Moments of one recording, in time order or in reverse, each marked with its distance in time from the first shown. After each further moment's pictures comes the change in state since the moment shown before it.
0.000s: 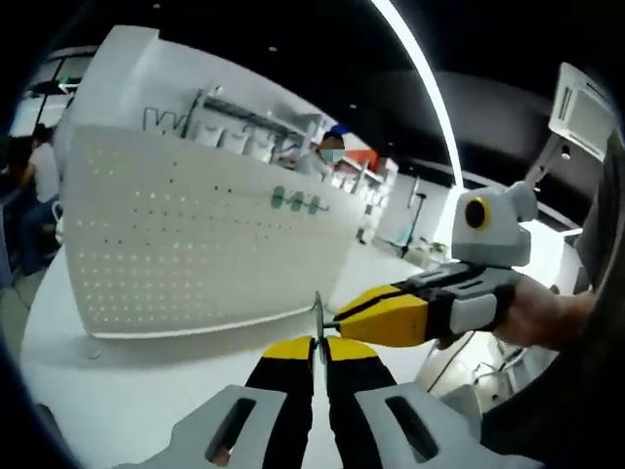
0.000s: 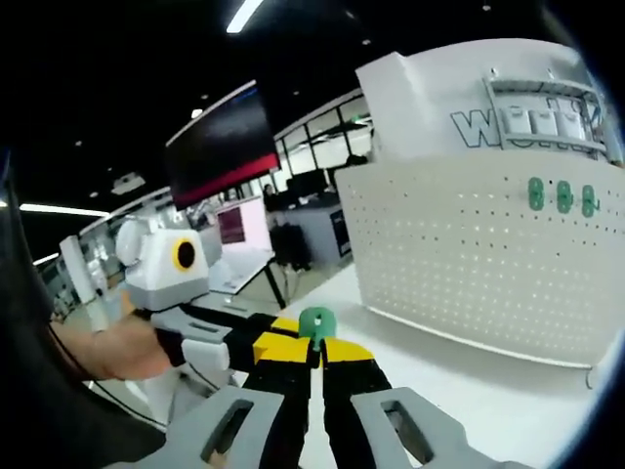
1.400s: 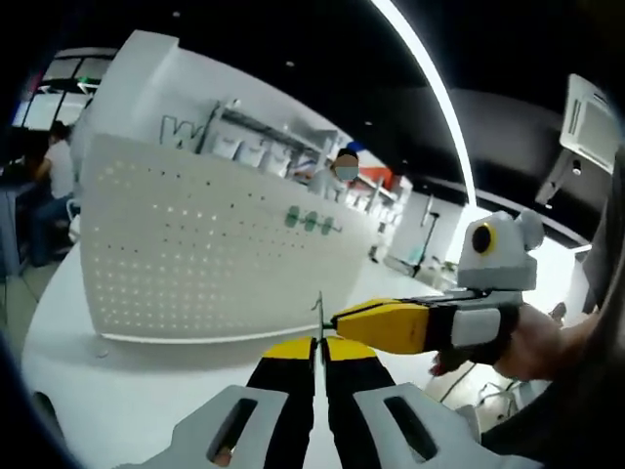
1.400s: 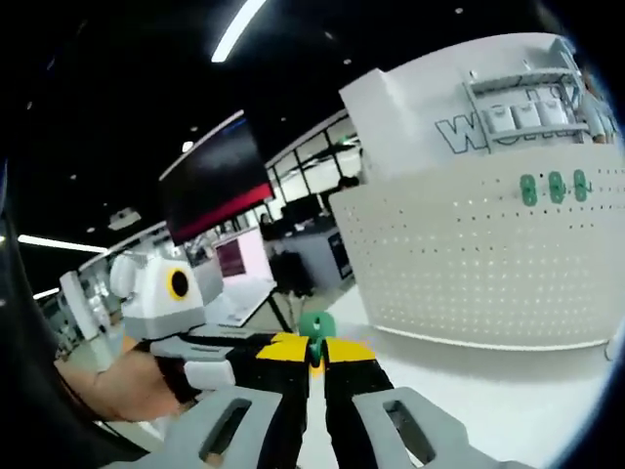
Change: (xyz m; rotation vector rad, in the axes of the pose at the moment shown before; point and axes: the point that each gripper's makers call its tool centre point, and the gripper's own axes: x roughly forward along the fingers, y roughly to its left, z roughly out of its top) left arm -0.007 0.004 0.017 -0.024 -0.077 0.064; right arm 0.004 0.002 0.018 0.153 -0.128 -0.009
